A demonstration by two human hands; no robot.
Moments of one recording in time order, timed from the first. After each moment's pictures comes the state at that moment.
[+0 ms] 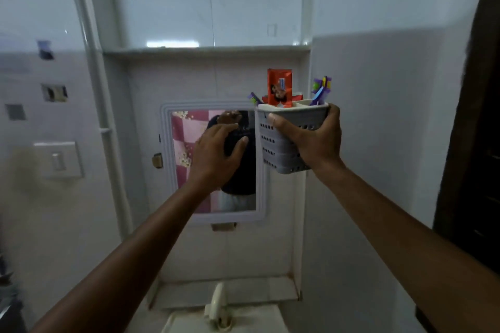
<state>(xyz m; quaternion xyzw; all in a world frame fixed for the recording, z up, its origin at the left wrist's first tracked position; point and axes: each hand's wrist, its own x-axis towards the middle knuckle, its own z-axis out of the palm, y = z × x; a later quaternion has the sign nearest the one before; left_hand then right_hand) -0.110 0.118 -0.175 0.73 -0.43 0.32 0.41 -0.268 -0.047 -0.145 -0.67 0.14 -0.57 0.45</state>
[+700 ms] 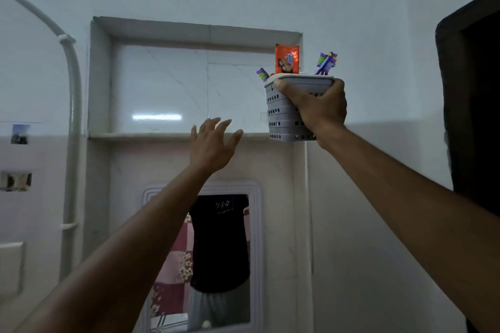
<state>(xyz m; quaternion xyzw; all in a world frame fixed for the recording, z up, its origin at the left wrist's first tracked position) 0.027 0.034 0.028 0.73 -0.40 0.43 0.35 -0.216 -0.073 0.082 -0.63 0.13 -0.68 0.36</state>
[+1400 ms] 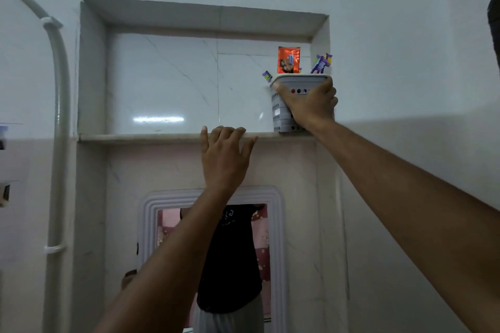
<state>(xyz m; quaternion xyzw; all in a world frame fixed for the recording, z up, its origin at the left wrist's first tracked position) 0.076 0.001 0.004 0.66 -0.34 0.57 0.35 -0.076 -0.135 0.115 -0.69 0.20 -0.64 0.26</state>
